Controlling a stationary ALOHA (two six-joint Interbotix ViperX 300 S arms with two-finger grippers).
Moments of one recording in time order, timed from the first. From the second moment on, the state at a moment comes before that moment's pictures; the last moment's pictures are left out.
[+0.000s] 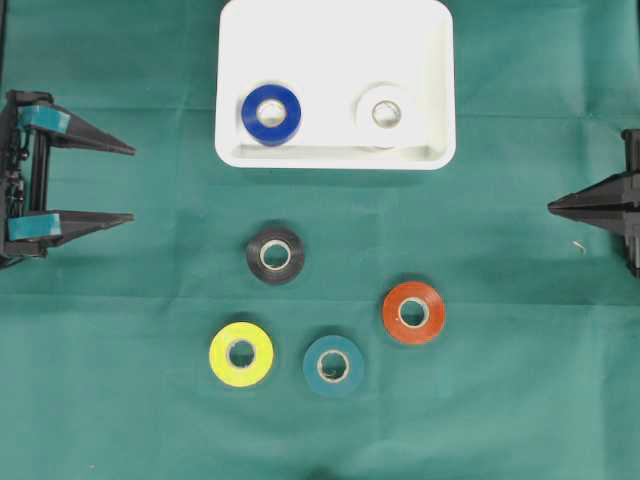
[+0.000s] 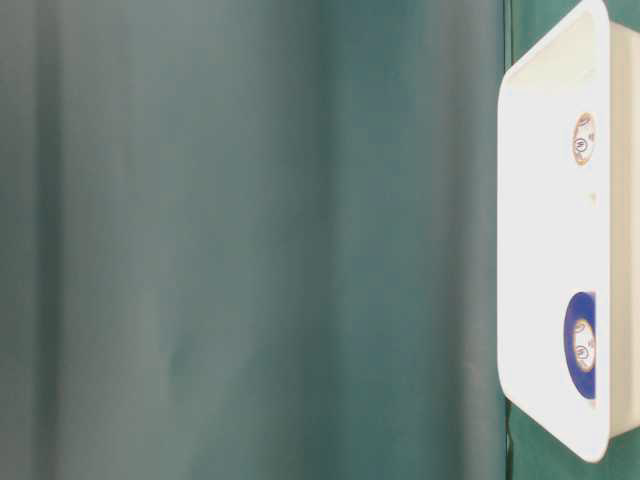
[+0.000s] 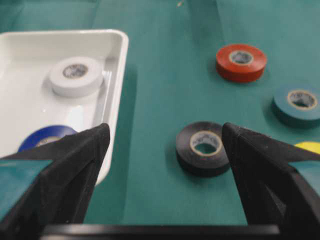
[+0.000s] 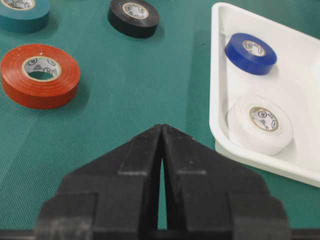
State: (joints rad) left arm 0.00 -0.92 1.34 -0.03 -0.25 0.07; right arm -0.02 -1.25 1.59 -0.44 -0.12 0.26
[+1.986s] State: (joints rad) left arm -0.03 -0.02 0.79 -0.03 -0.30 0.08; right arm -0.02 -1.25 1.59 -0.44 -0.12 0.26
